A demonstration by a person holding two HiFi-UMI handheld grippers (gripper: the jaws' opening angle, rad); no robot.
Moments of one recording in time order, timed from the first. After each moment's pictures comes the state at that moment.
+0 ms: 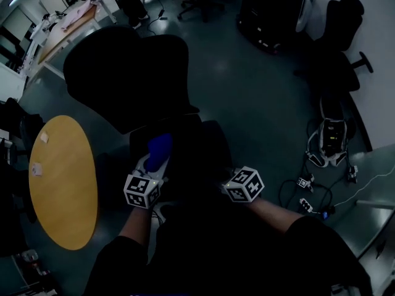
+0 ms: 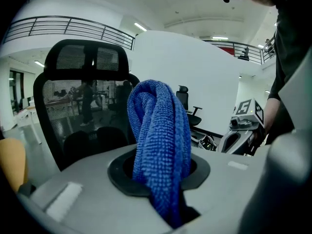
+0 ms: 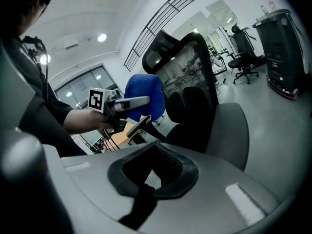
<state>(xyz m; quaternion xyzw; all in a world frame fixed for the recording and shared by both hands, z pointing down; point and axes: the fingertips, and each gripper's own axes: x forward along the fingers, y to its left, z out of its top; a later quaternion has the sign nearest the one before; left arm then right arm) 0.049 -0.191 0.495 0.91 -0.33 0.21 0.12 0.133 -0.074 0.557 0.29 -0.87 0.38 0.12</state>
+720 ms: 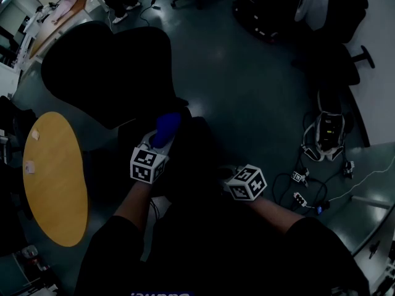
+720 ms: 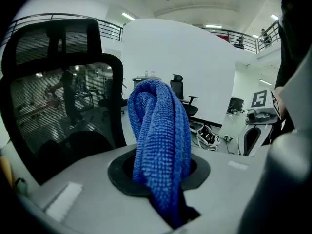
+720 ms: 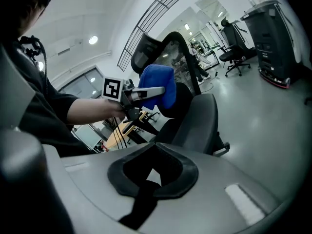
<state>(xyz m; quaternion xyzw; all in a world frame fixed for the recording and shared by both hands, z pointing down) 0.133 -0.241 0.548 0.91 -0.29 0.28 0.10 0.189 -0.066 0.587 0.30 -0.85 0.42 0.13</state>
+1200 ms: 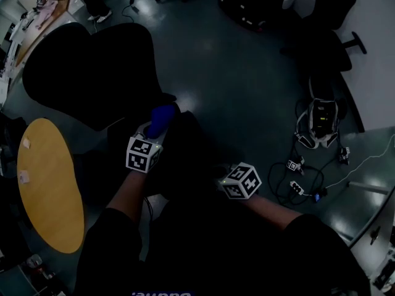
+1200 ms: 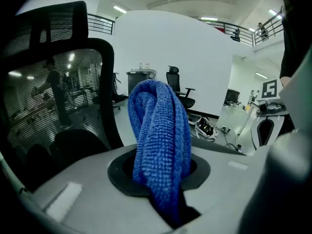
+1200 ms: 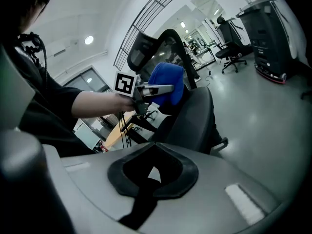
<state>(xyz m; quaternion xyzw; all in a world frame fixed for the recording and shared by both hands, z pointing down) 0.154 -0.259 0.584 0.91 -0.25 0.32 0.10 0.190 -0.056 0.599 0.30 -0.83 0.44 0.13</state>
